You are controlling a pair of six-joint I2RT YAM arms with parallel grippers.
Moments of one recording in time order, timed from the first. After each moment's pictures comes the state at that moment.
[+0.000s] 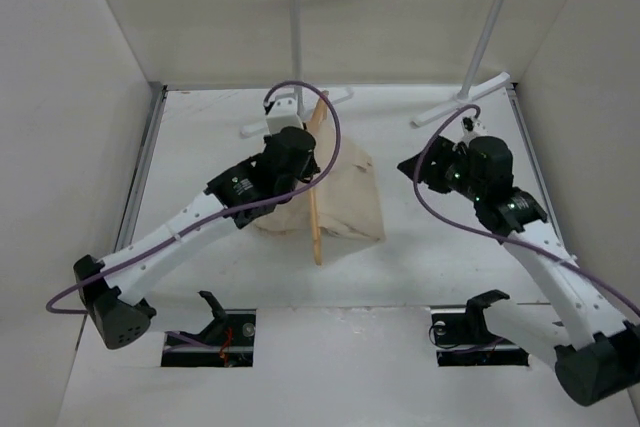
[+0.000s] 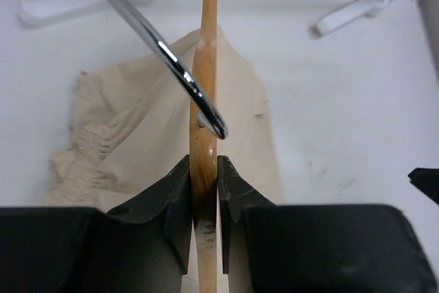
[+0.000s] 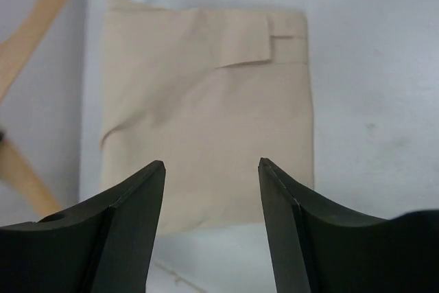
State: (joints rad) left arm -0.89 1.24 1.26 -0.52 -0.61 -0.62; right arm 0.31 0.98 0.86 -0.33 -0.19 0.72
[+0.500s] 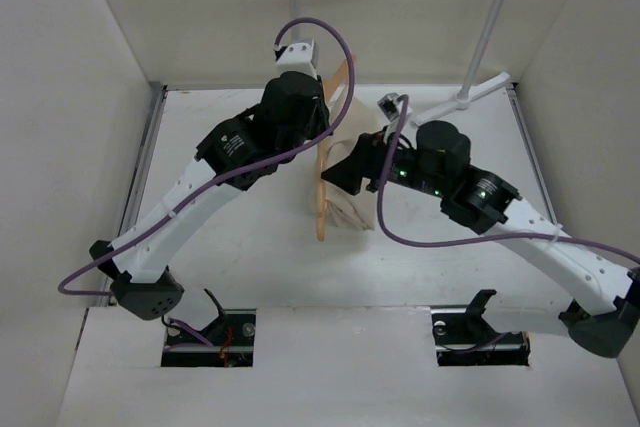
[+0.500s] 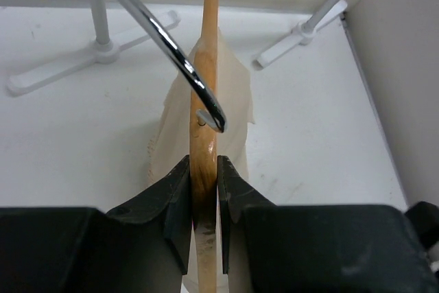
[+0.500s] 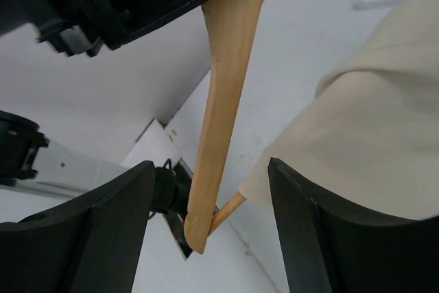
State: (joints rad) left arm -0.89 1.45 1.90 -0.82 -0.53 -0.53; right arm 0.83 1.12 1.28 -0.30 -0.18 0.59
